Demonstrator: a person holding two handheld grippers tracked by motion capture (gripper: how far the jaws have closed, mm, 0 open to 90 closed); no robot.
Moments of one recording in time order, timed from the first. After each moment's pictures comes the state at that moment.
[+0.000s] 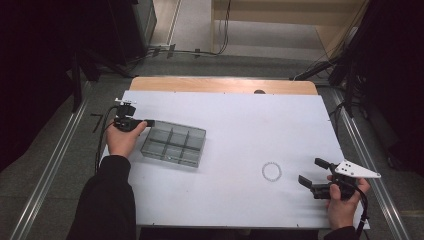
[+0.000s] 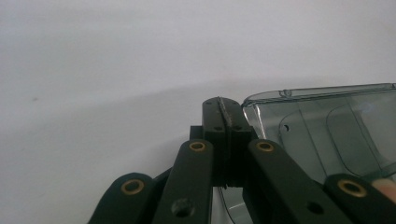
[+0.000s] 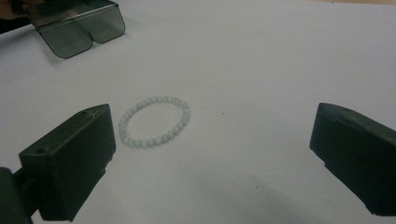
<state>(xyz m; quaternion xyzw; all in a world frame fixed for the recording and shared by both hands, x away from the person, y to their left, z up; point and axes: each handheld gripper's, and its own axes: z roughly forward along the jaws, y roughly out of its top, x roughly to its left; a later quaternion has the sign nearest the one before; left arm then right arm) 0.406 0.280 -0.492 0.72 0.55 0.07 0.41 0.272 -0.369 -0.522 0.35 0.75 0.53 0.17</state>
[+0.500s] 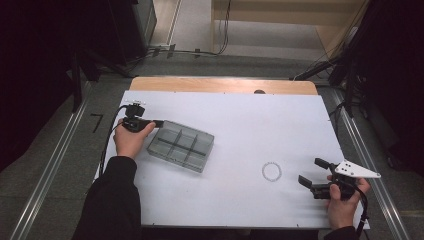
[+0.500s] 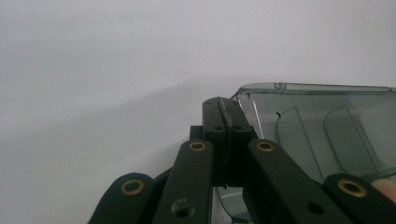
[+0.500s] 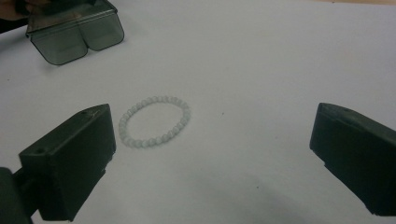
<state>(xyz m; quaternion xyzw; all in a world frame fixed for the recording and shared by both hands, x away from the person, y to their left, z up) 0.408 0.256 -0.492 0.74 0.52 0.06 0.42 0.272 -0.369 -0.522 0.35 0.75 0.53 0.17</state>
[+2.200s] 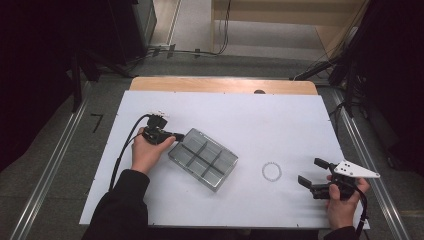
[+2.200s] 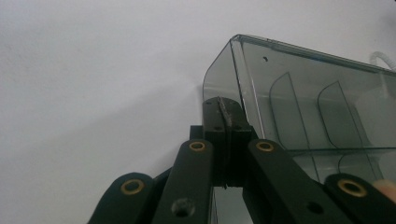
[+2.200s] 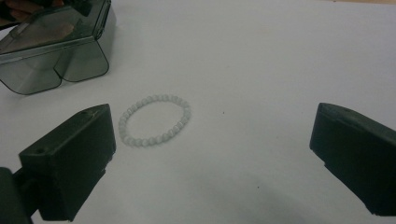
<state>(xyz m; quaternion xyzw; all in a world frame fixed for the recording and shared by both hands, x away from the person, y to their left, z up) 0.377 0.190 -0.492 0.79 0.46 0.02 0.41 0.272 -0.368 -0.522 0.35 0.76 0.52 0.17</state>
